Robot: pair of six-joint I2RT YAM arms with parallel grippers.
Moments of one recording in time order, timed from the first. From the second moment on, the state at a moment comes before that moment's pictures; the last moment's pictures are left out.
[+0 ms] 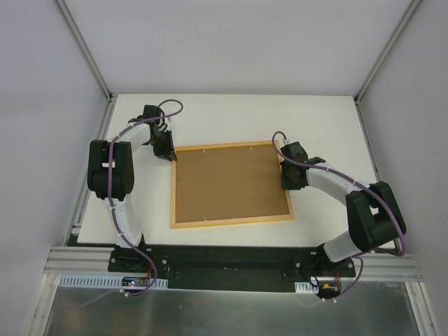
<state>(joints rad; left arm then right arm) -0.07 1.96 1.37 -0.63 0.30 -0.24 0.42 1.51 0.83 -0.49 0.16 0.37</state>
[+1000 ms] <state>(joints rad) -0.20 1.75 1.22 -0.75 0.09 -0.33 0.42 1.52 0.84 -0.48 0.15 0.40</state>
